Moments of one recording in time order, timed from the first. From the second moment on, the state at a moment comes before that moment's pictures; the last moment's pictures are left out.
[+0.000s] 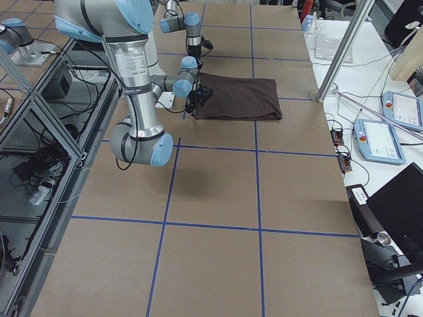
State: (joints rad) left arm -0.23 -1.94 -1.98 -1.83 -1.68 -2.06; right arm 0.25 -1.22 1.90 -1.50 1.65 1.94
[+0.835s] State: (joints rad) left arm -0.23 -1.94 -1.97 -1.83 -1.68 -2.06; right arm 0.24 -1.22 1.89 -1.50 1.65 1.95
